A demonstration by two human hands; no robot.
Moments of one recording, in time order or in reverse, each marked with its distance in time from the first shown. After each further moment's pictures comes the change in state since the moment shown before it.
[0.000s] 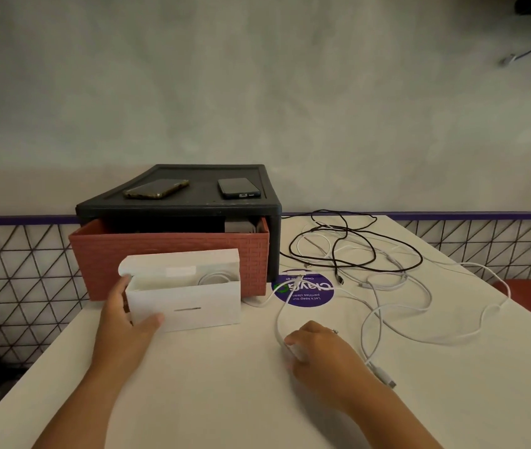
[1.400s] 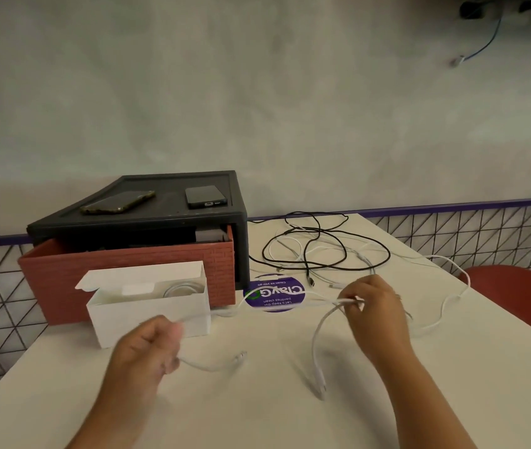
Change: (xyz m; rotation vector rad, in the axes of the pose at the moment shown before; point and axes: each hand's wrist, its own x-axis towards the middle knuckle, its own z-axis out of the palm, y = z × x) left_hand -0.067 0.073 0.038 -0.670 -0.338 0.122; right_hand -0.010 0.071 -0.055 0.253 0.766 0.228
